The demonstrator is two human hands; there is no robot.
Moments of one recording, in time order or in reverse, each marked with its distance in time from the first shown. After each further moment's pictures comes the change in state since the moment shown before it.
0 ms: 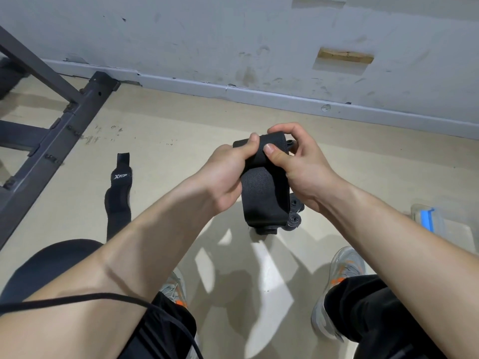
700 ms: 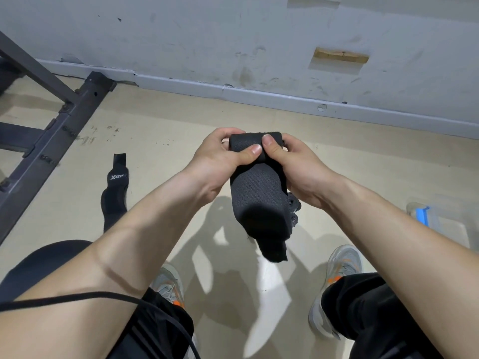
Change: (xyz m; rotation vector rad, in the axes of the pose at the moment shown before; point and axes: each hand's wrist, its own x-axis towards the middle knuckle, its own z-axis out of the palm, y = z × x) left_hand 0.011 0.001 -0.012 0.185 0.153 0.168; right_hand 0.004 -0.004 -0.002 -0.016 -0.064 0.163
